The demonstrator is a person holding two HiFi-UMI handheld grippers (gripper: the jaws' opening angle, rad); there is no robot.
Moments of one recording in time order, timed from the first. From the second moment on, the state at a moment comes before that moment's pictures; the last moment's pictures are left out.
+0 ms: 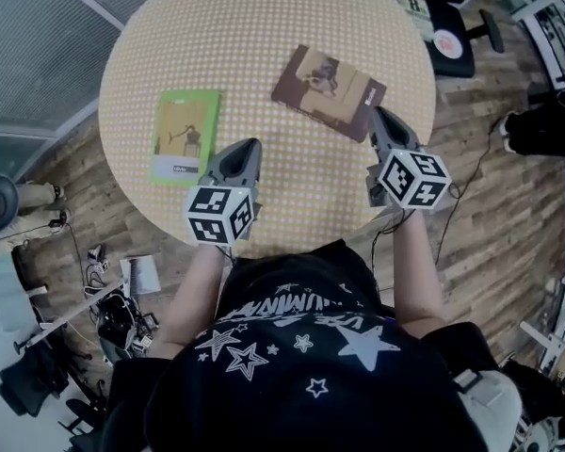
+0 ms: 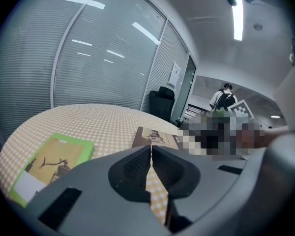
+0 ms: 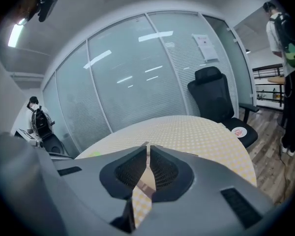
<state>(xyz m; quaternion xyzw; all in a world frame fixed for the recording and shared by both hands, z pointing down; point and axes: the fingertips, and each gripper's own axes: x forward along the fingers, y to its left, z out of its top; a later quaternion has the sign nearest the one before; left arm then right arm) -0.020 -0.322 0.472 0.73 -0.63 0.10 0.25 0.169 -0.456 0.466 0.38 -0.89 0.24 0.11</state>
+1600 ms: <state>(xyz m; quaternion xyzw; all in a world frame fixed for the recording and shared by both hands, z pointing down) 0.086 -0.430 0.582 0.61 -0.59 0.00 0.53 0.100 -0.558 0.592 -0.05 -0.87 0.27 0.42</state>
